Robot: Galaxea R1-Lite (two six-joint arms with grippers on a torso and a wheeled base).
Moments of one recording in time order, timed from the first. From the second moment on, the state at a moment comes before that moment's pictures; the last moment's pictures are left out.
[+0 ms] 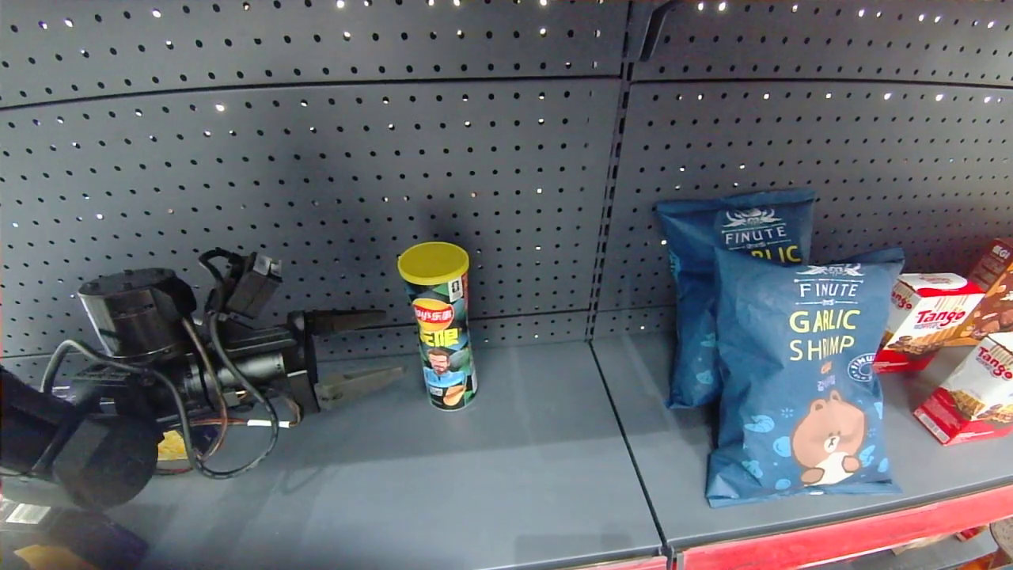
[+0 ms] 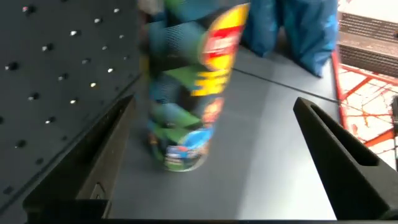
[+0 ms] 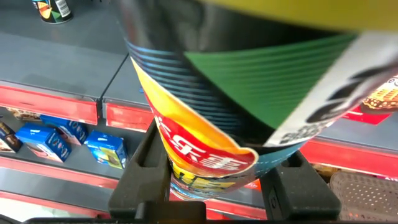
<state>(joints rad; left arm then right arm) -0.01 1.87 -0.64 -1.11 -1.06 0.06 0.15 0.25 -0.28 0.10 0.11 -0.13</state>
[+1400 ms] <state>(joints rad) -0.11 2.13 -1.00 -1.03 -1.06 0.04 0.14 0.25 -0.27 0.13 0.10 -0.13</state>
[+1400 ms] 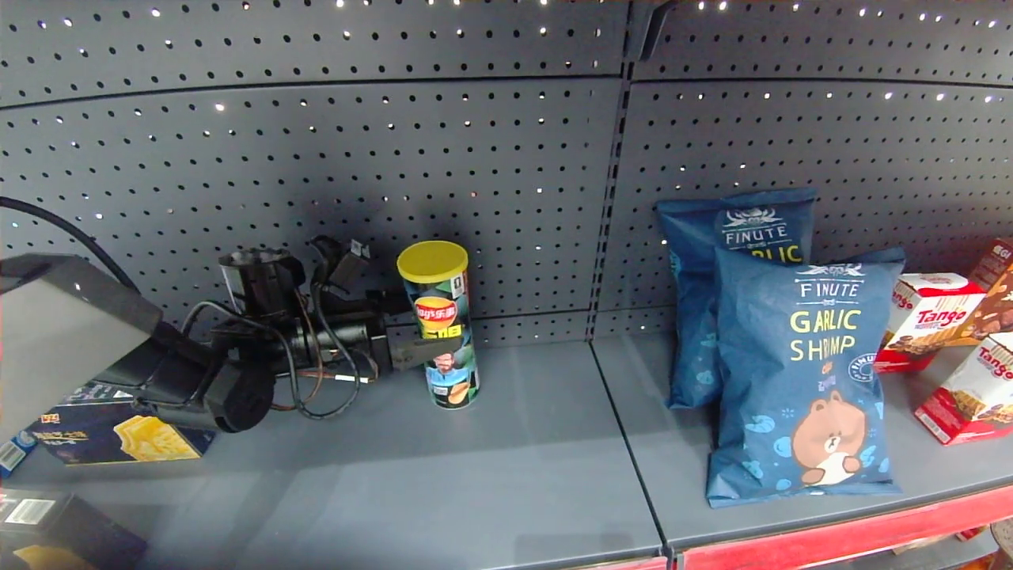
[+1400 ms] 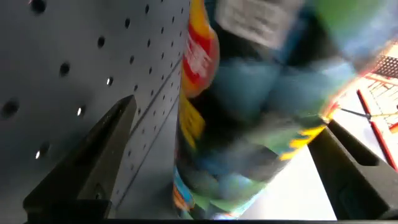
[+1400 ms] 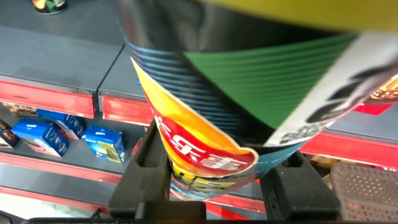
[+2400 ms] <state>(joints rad) -0.15 2.15 -0.99 -1.05 -1.06 0.01 0.14 0.24 -0.26 0.12 0.10 -0.13</state>
